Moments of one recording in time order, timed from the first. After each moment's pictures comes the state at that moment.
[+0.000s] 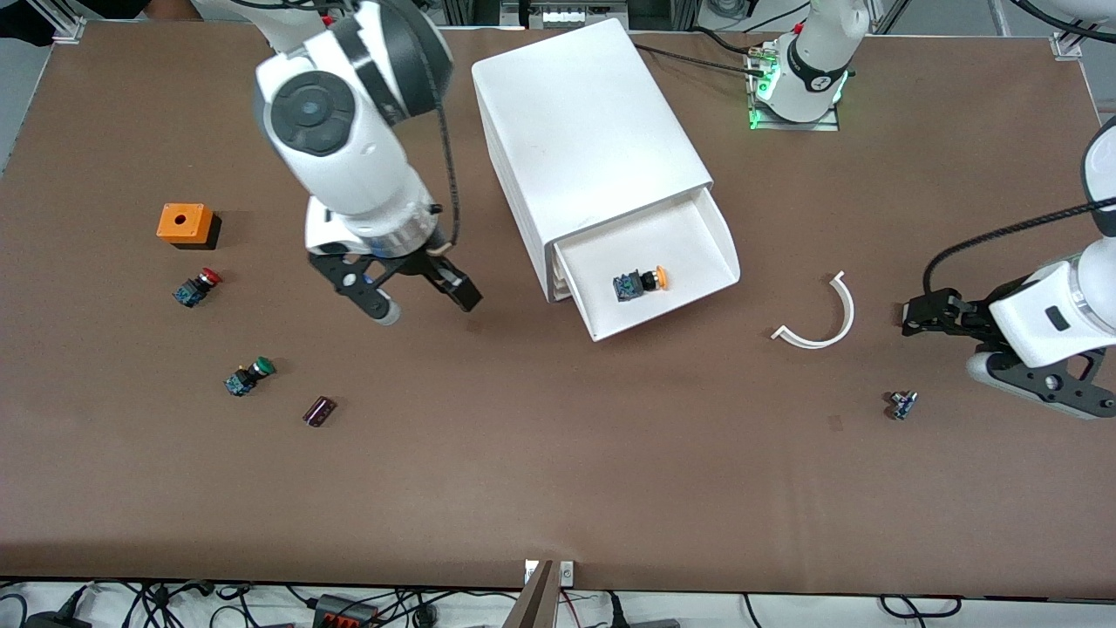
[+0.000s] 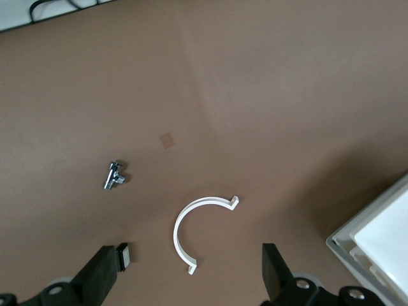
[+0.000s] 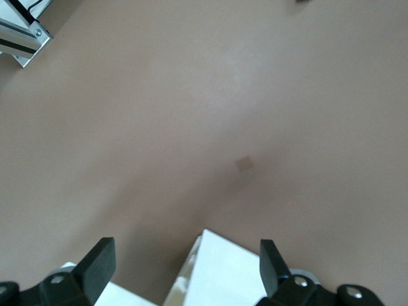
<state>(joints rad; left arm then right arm) 0.07 0.51 -0.15 -1.05 0.00 1.50 0.20 0.60 0.47 -0.02 -1.27 0.06 1.84 1.33</state>
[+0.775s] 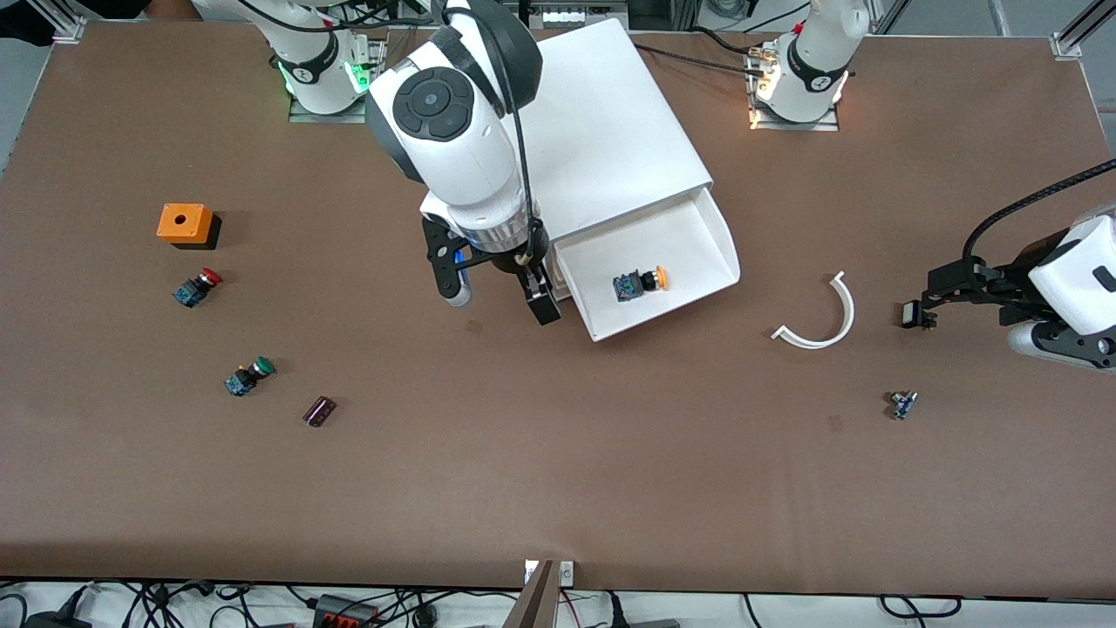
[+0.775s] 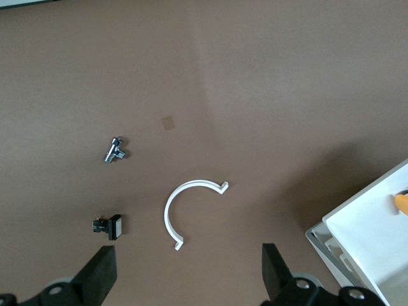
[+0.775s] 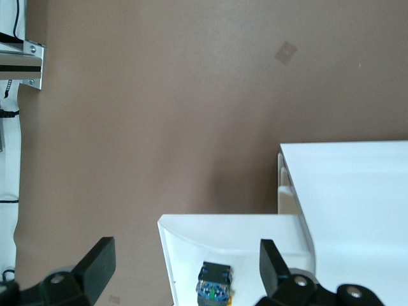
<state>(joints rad) 0.07 0.44 -0.16 -1.04 0.00 1.41 0.11 0.69 0.62 -0.02 -1.09 0.13 1.94 1.91</state>
